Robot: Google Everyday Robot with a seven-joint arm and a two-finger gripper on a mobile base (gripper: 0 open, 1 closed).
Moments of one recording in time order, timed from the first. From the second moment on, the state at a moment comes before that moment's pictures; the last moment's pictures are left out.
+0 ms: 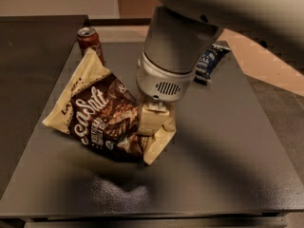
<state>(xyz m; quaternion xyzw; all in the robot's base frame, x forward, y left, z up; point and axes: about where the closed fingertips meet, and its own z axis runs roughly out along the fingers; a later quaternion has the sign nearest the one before) 0.401 0.010 0.915 -0.71 0.68 0.08 0.12</state>
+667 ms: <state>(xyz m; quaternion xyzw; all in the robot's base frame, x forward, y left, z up) 0.424 0.001 0.976 -0.74 0.65 0.05 0.16</state>
